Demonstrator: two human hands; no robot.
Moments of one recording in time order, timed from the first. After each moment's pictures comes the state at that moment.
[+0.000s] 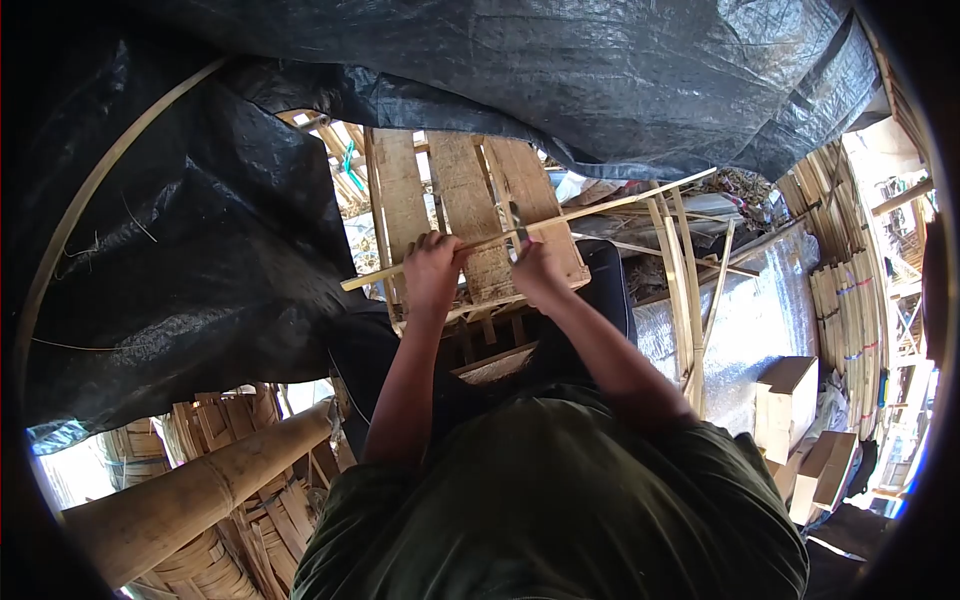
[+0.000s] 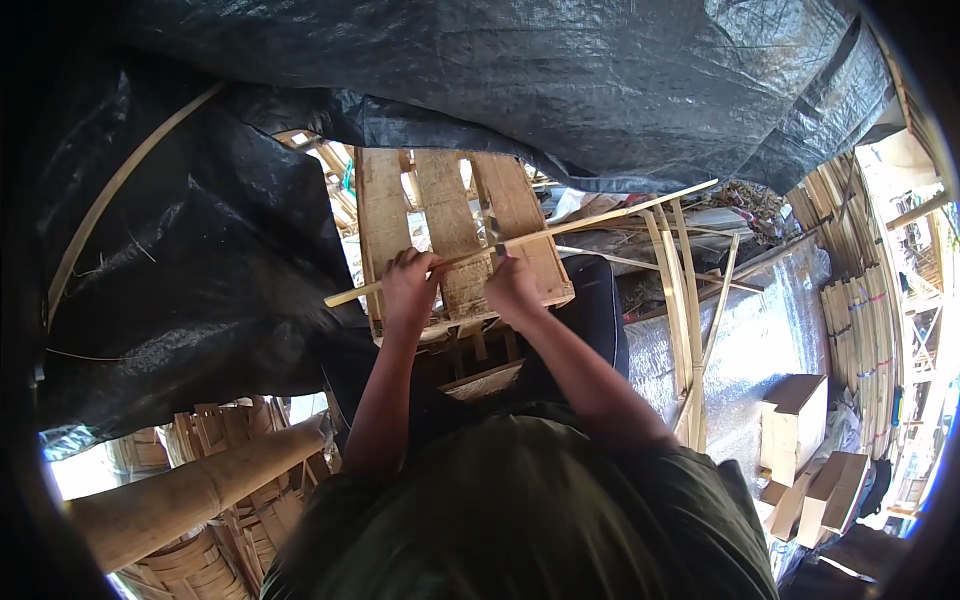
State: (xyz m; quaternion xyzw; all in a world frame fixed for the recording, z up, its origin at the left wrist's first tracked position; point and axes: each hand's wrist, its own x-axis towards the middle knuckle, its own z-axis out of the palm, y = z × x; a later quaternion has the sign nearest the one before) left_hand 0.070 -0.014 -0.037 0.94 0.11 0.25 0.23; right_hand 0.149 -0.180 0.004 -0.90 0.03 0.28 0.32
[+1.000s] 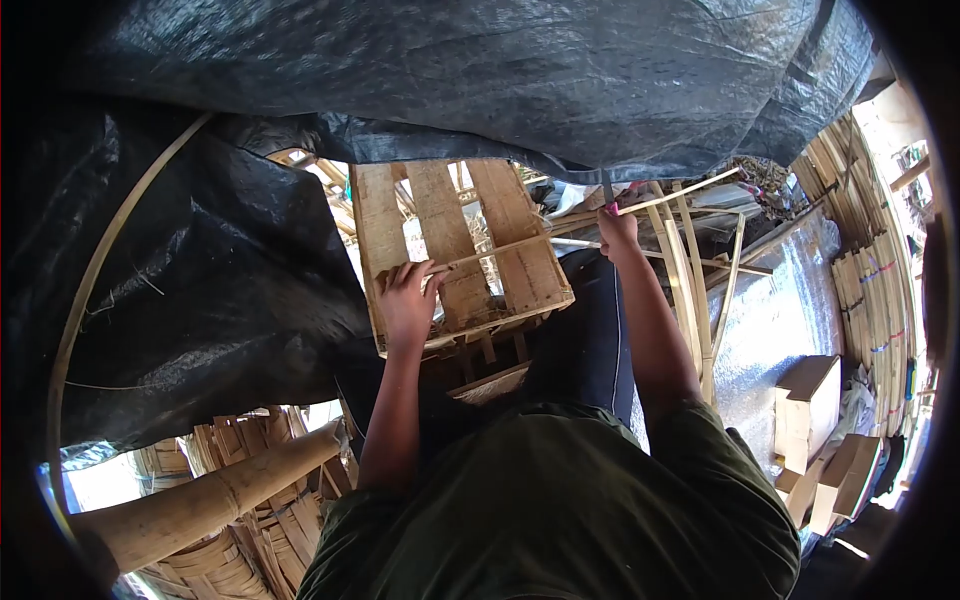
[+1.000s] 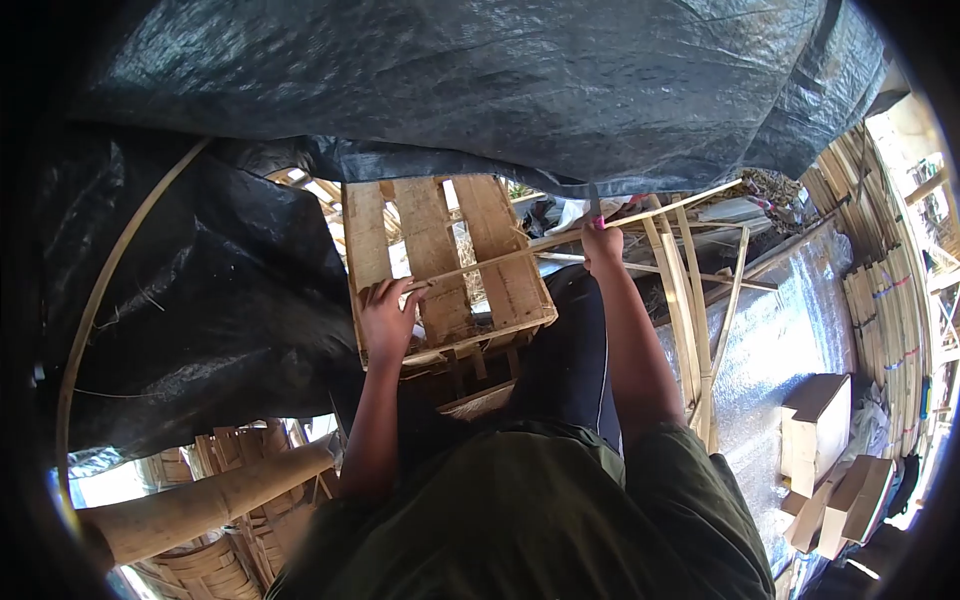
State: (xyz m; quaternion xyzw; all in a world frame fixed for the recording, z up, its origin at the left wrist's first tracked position) left_hand 0.073 -0.018 -0.031 0.94 0.13 0.27 0.14; right_hand 0.323 -0.313 -0.055 -0.75 0.25 0.14 0.59
